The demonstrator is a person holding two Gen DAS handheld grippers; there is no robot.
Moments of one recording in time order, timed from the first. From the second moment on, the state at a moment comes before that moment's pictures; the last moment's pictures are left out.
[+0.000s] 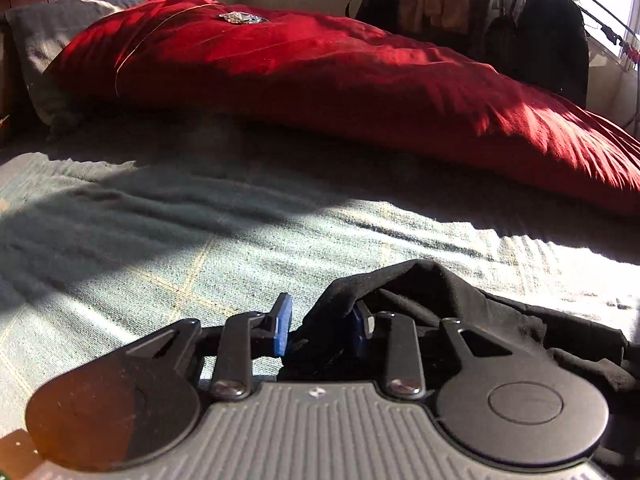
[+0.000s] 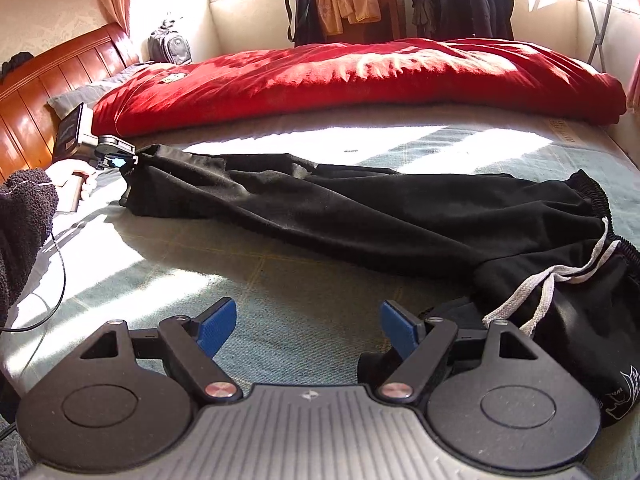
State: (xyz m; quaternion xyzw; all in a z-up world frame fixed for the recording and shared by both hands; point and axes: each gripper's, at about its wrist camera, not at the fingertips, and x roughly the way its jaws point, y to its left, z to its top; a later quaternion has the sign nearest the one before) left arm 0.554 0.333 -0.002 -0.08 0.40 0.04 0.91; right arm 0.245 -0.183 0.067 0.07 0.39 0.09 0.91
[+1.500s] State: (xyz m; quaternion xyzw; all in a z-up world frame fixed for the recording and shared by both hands) left arm 0.436 0.324 -0.019 -0.17 0.40 0.06 0.90; right arm 0.240 -0.205 0.065 0.06 0.38 0.10 0.92
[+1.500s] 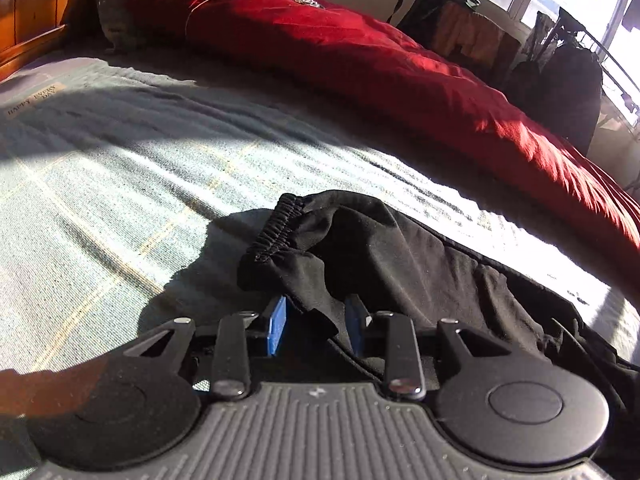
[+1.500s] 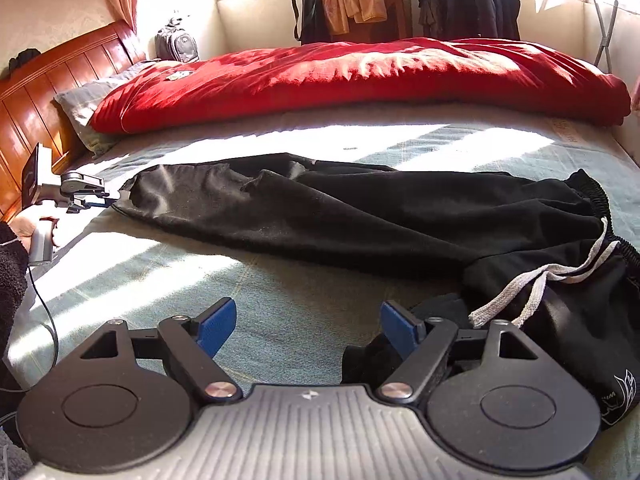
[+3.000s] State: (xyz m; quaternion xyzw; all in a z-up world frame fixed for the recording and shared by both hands) left arm 0.269 -0.013 -0.001 0.02 0.39 -0.08 0.92; right arm 0.537 -0.329 0.013 -0.19 0.41 0.30 0.84
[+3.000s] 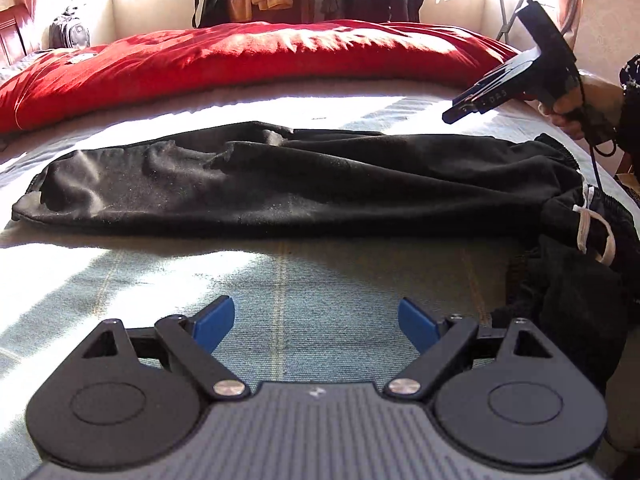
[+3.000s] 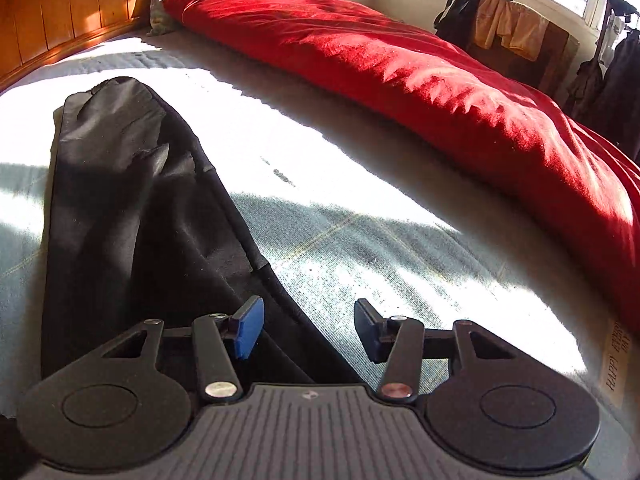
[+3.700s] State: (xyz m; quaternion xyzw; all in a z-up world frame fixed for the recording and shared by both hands) left arm 0.253 0.011 0.007 0.00 0.40 0.01 0.91; right arm 0.537 -0.303 -0.004 -0.25 0.40 0.31 0.83
